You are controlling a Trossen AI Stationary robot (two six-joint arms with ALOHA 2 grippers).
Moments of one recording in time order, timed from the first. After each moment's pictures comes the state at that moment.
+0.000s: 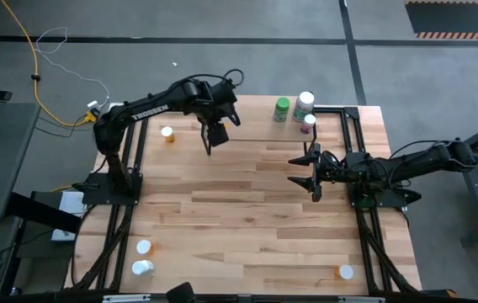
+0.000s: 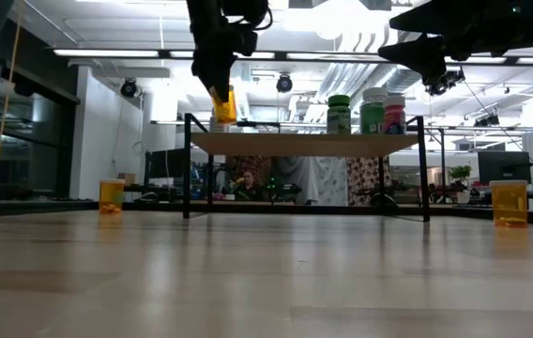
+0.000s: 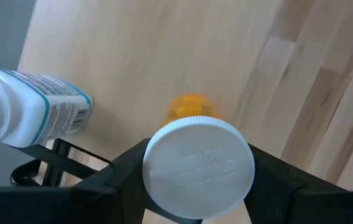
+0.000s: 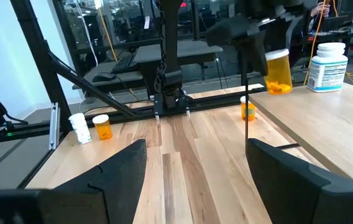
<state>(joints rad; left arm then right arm) 0.53 1.82 1.86 -1.31 -0.14 0.09 0.11 0.75 0.31 0.40 0.19 0.12</state>
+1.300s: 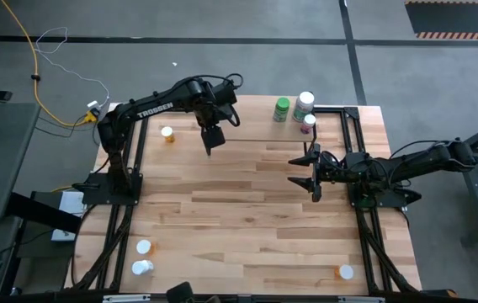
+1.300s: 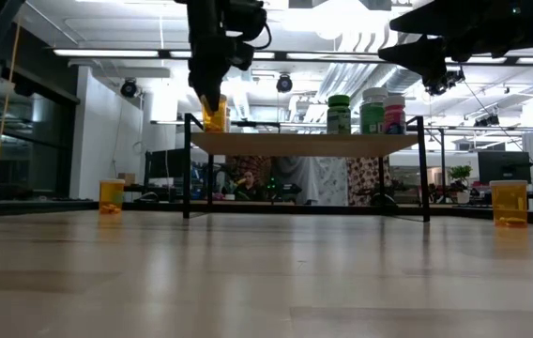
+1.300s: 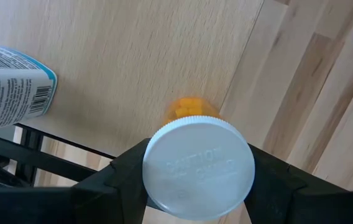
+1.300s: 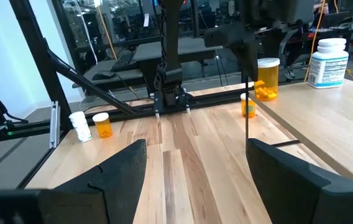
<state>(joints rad) 0.56 1.87 1.86 -1.39 -0.05 0.12 0.11 0.75 0.31 0.39 0.19 0.13</state>
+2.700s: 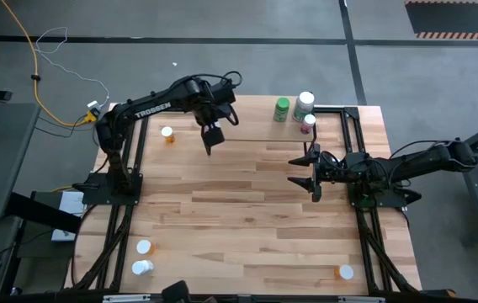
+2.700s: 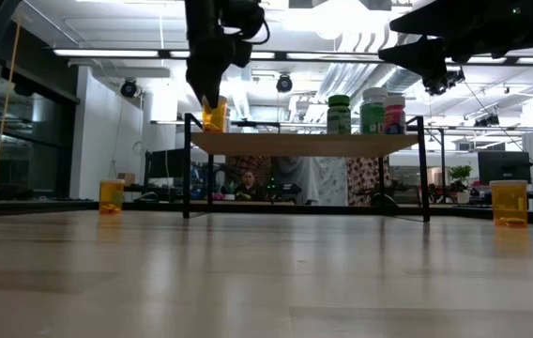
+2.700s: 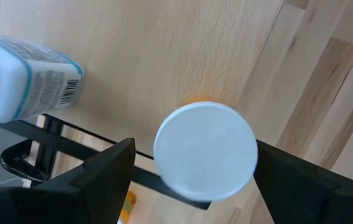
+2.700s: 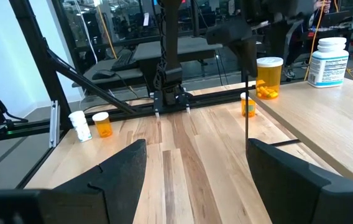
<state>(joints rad) 0.56 1.84 1.86 -1.39 -0.10 0.11 0.11 0.75 0.31 0.39 0.19 0.13</state>
